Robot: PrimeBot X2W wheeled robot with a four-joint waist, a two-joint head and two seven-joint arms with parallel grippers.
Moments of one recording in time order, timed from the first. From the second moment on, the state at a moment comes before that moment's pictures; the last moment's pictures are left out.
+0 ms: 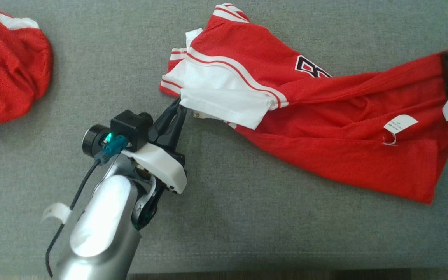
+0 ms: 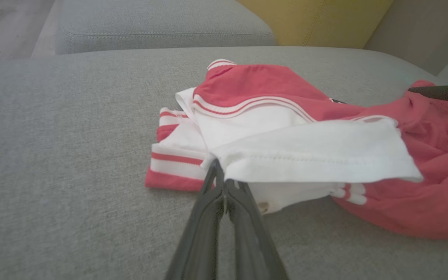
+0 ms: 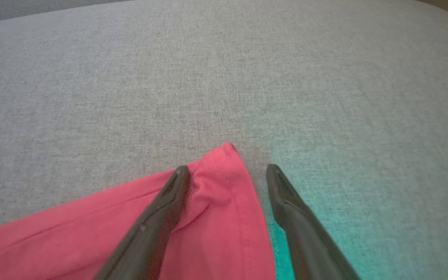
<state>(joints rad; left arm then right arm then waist) -0.41 0.09 -0.41 0.30 -0.22 -0.10 -0.10 -0.68 -0.36 -0.07 0.67 0.25 0.13 0.32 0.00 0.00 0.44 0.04</state>
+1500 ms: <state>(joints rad) -0.58 0.31 -0.20 -0.29 -0.22 0.04 0.06 -0.43 -0.26 -0.15 -0.25 0.28 0.13 0.19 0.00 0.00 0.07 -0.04</state>
